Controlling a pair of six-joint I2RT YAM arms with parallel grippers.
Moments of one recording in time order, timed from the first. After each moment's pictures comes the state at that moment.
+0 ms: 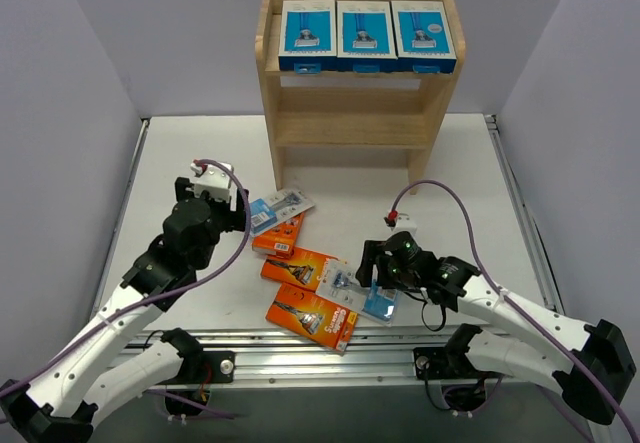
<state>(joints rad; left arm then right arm) -0.64 0.83 0.86 -0.28 -0.54 0.01 0.81 0.94 0.56 -0.45 0.14 0.72</state>
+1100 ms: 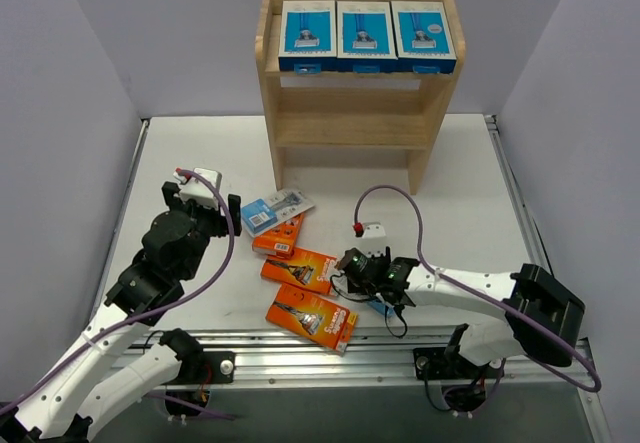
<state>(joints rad) -0.64 0.70 0.84 -0.27 -0.47 0.02 1.02 1.32 0.62 -0.37 0.49 0.78</state>
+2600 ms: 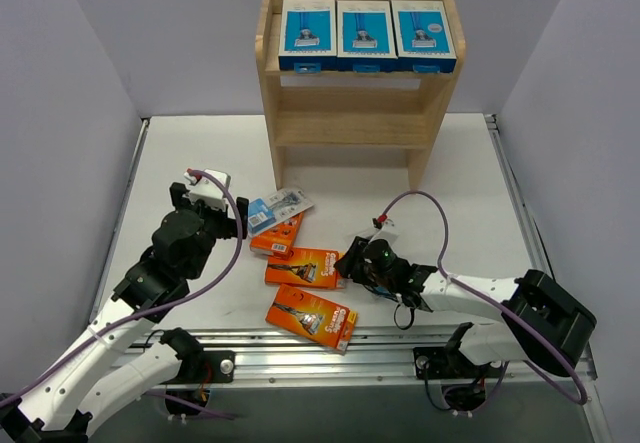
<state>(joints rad) -0.66 0.73 0.82 -0.27 -0.47 0.01 0.85 1.28 0.39 0.22 0.20 0.97</state>
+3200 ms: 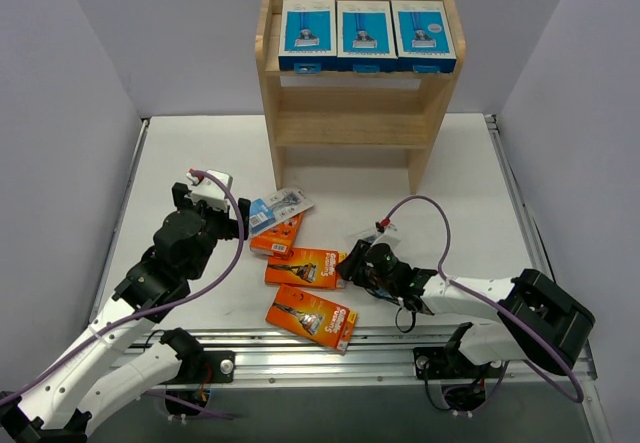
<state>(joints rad) -0.67 0.73 0.82 -0.27 -0.47 0.01 0.85 1.29 0.35 0.30 0.19 1.02</state>
